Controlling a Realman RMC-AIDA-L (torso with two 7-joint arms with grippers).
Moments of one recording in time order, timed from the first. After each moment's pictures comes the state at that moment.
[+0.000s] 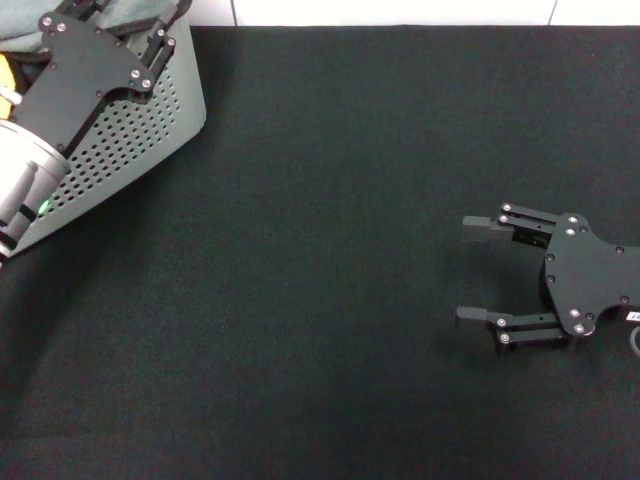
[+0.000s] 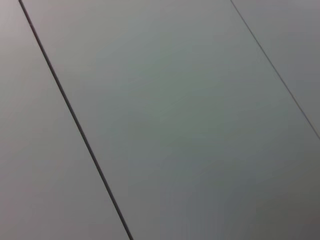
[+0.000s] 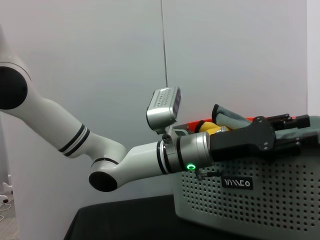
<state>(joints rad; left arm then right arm) -0.40 -2.09 1.20 0.36 0.58 1.23 -0.07 0.40 2.01 -1.18 -0.67 1.67 1.70 -2.07</state>
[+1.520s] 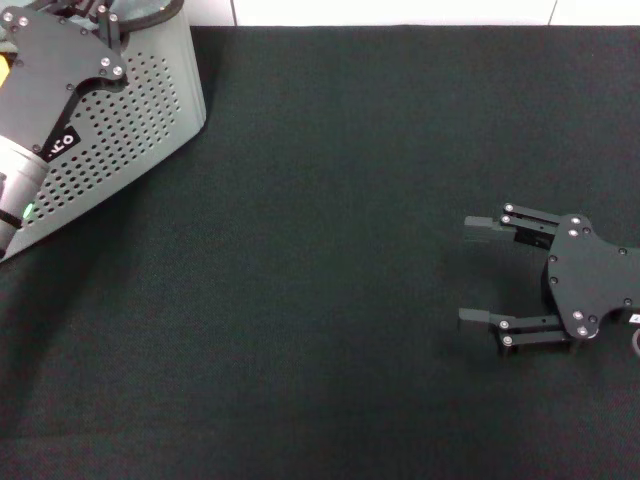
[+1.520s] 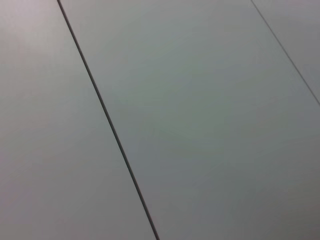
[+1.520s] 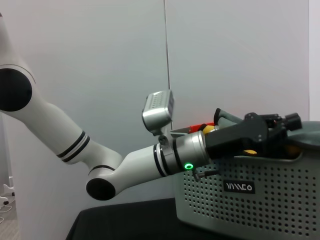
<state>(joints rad) -0.40 -2.10 1.18 0.30 0.48 1.34 -0.04 0.40 2.01 -1.18 -0.67 1.67 1.71 -2.08</state>
